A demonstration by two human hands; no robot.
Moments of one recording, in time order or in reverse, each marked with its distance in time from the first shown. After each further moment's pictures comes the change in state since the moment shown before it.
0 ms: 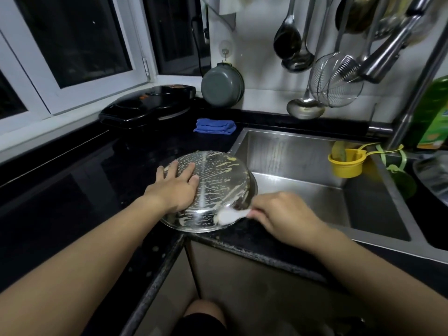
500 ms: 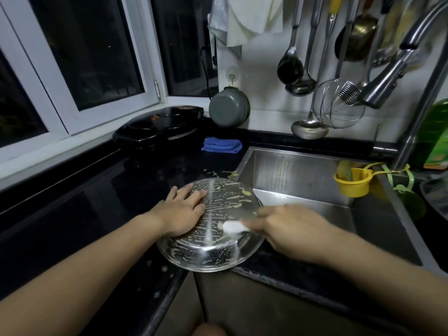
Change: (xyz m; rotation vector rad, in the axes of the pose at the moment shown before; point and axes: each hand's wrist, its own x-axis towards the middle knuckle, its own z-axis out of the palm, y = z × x) left_hand -0.004 -0.016 -0.009 0.105 -0.085 0.158; right_hand 0.013 -0.019 -0.048 -0.185 -0.204 -0.203
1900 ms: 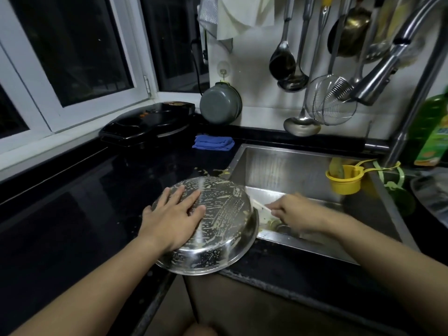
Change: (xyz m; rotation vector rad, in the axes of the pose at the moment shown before) left_hand -0.017 0.024 0.021 -0.006 0.210 -0.077; right_hand 0.017 0.093 0.051 0.336 -0.203 0.423
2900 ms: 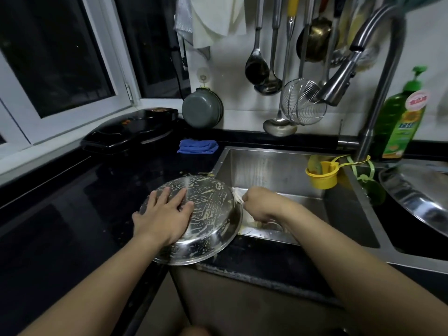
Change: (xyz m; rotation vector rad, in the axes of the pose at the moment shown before) left_hand 0.006 0.020 -0.001 -0.045 0.039 -0.096; right_hand 0.003 -0.054 -0.011 0.205 0.039 0.253
